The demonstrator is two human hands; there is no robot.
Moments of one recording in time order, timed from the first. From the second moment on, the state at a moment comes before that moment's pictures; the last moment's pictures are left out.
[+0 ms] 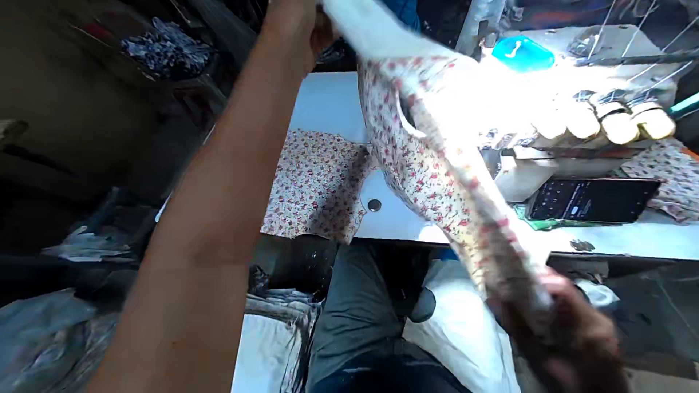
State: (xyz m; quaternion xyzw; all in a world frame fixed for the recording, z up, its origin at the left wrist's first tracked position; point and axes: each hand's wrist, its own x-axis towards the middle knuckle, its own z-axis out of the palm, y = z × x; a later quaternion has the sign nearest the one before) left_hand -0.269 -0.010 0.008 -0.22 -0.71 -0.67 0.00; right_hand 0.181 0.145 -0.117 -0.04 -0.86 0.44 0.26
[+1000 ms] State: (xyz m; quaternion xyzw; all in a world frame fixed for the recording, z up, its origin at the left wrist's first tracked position) left_hand -0.086 -0.271 -0.148 -0.29 -0.94 -0.17 0.10; right_hand -0.033 0.058 -0.182 0.09 -0.94 0.31 0.14
